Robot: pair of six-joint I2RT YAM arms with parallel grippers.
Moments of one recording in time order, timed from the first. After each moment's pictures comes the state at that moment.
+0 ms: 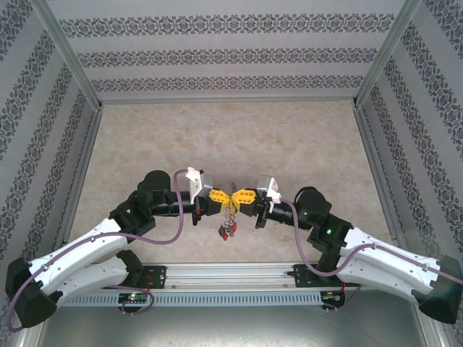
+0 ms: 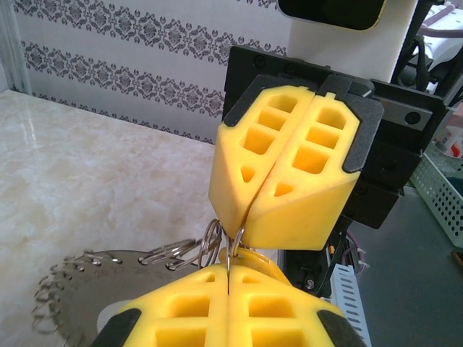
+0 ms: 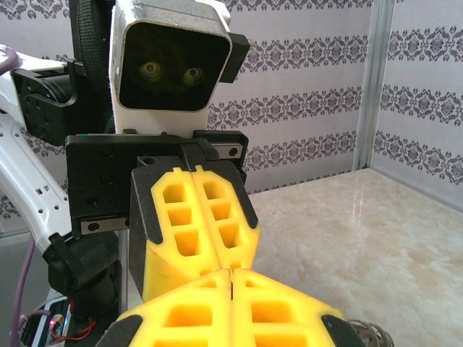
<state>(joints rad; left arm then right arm) -0.77 0.88 0.68 0.02 0.60 -0.08 0.97 0.76 0.51 0.29 -0.28 0.08</state>
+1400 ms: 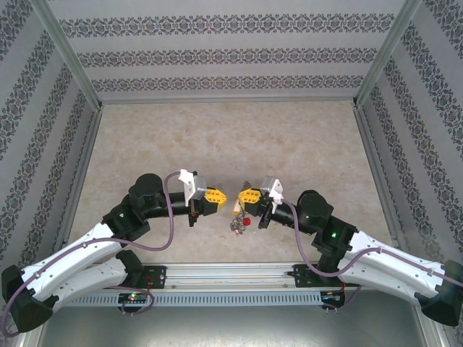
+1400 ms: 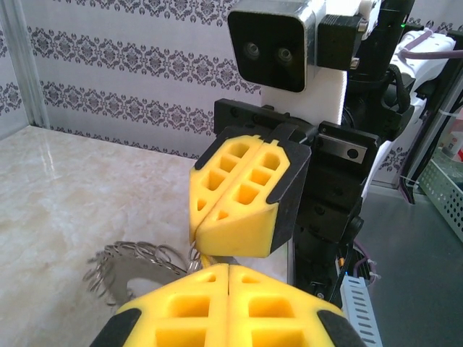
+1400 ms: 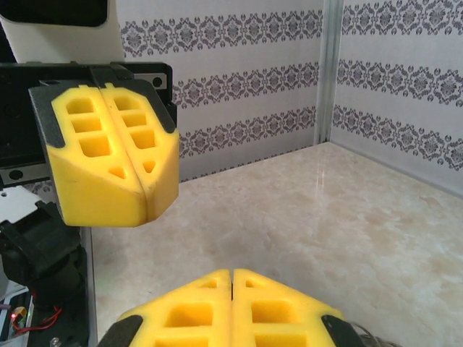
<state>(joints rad) -0.79 0.81 0.68 0.01 0.56 -0.04 0.98 0.69 0.49 0.17 -0.15 0.07</state>
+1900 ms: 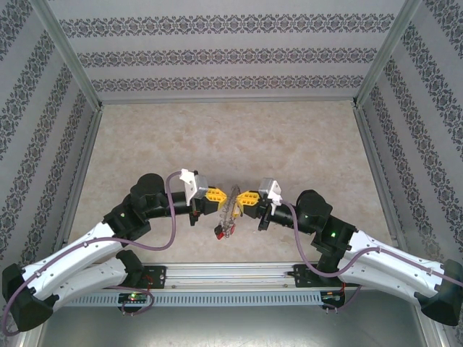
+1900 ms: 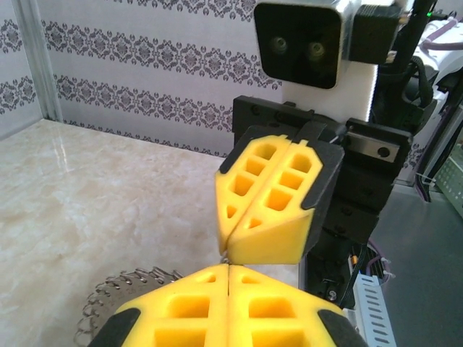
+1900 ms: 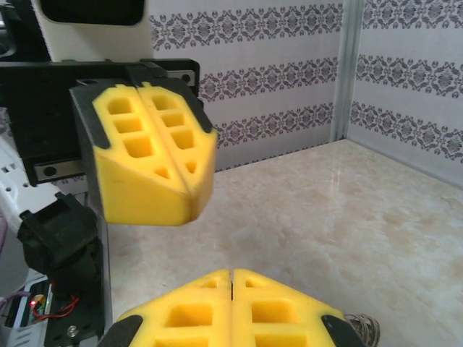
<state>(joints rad) -0.79 0.82 0.68 0.00 0.52 -0.03 0.98 0.69 0.49 0.17 -0.21 0.07</state>
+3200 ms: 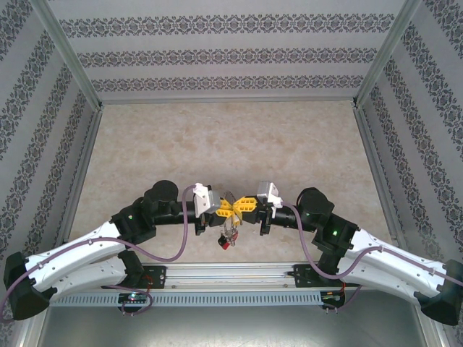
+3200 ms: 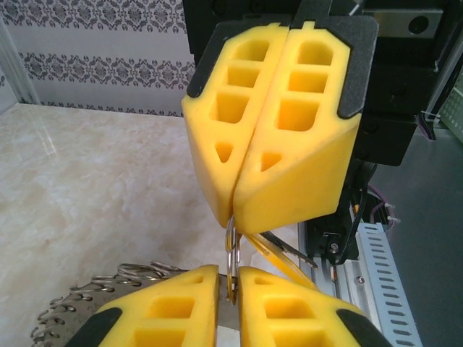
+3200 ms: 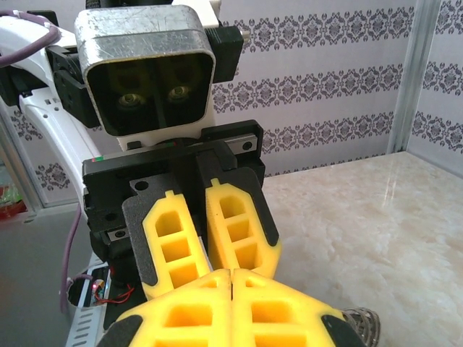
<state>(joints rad) -0.92 0.86 0.68 -0.07 0.43 0.12 0.98 0.70 0.54 0.14 -0.37 0.07</state>
